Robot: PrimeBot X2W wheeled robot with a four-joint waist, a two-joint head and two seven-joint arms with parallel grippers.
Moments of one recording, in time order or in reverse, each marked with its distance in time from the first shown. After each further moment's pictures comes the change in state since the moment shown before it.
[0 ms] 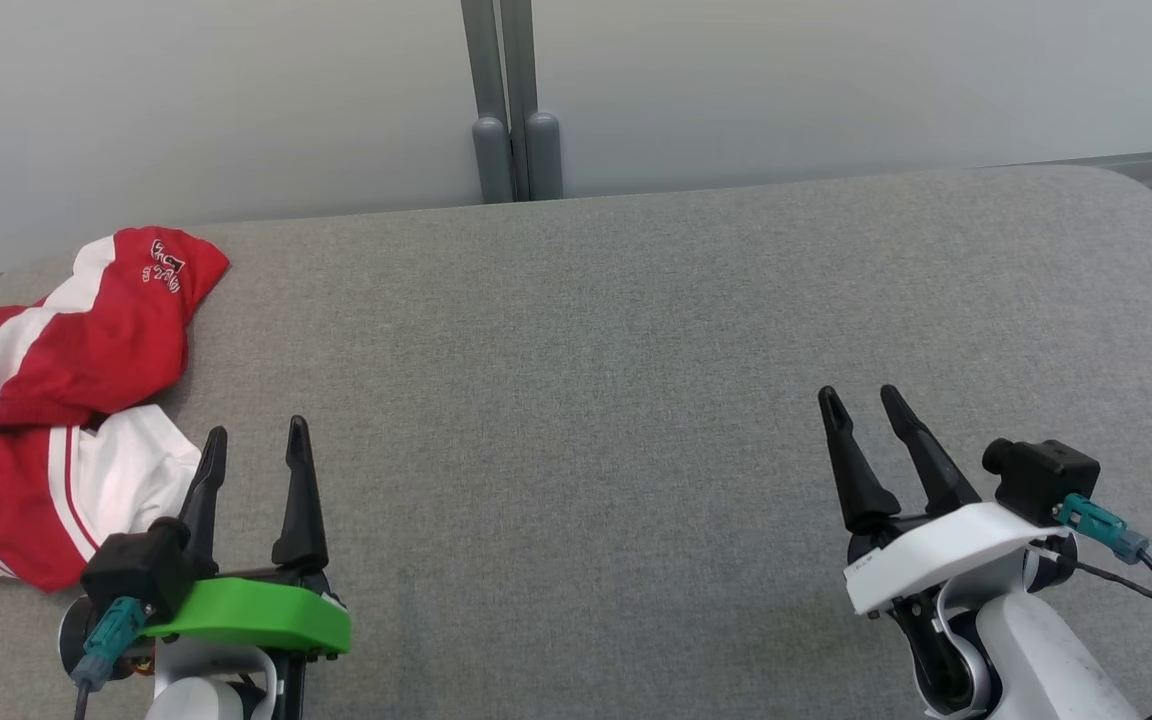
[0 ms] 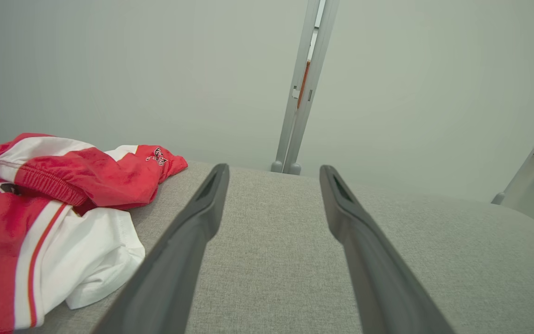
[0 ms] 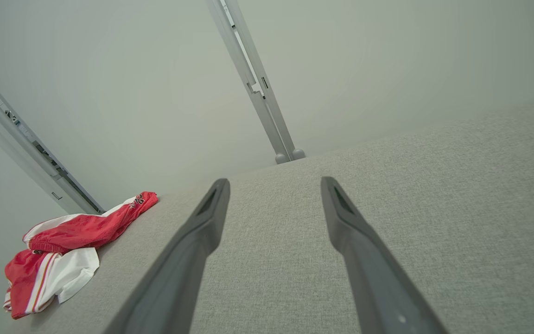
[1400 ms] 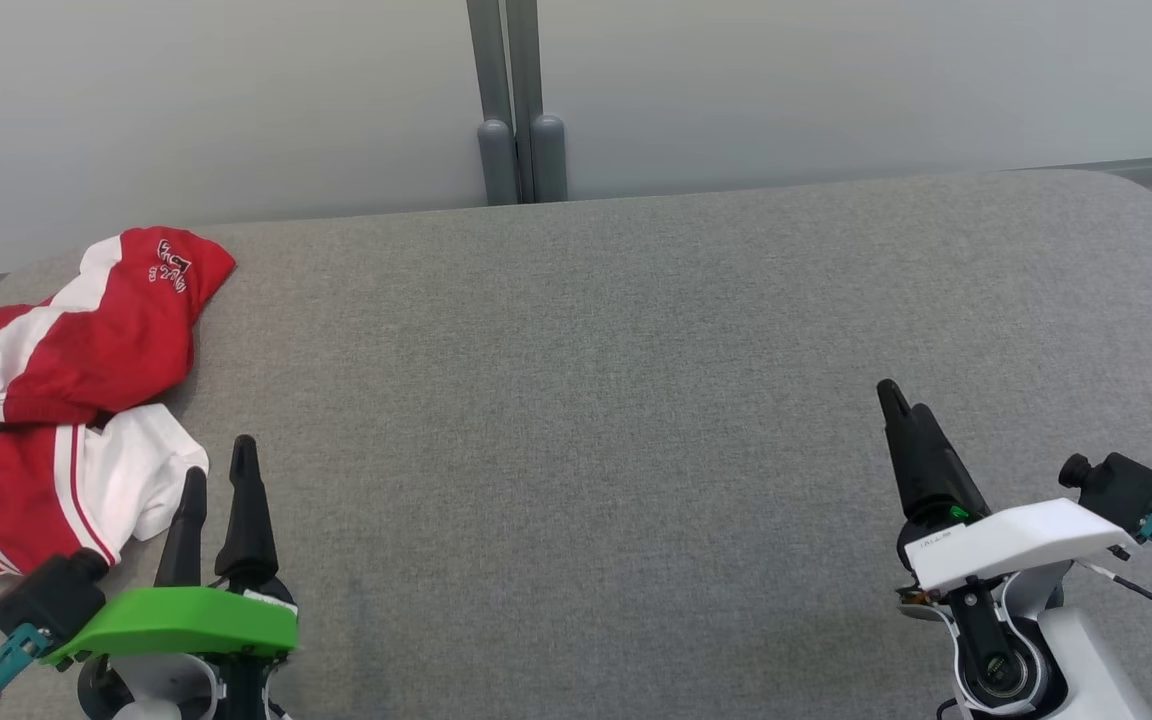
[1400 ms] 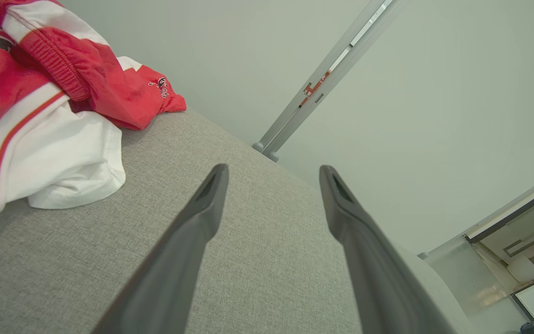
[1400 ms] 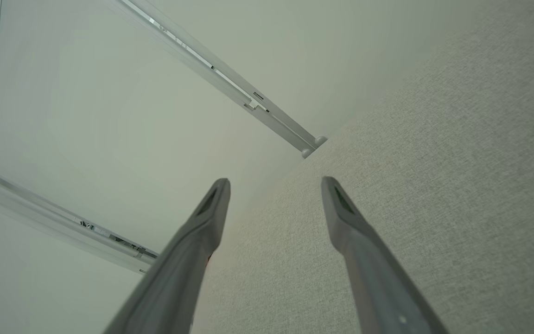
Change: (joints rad) left arm 0.017 -0.002 0.066 0.008 -0.472 -0.027 0.110; right arm 0.053 0.022 -0.093 -0.082 0.458 0.000 0.112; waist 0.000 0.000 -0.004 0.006
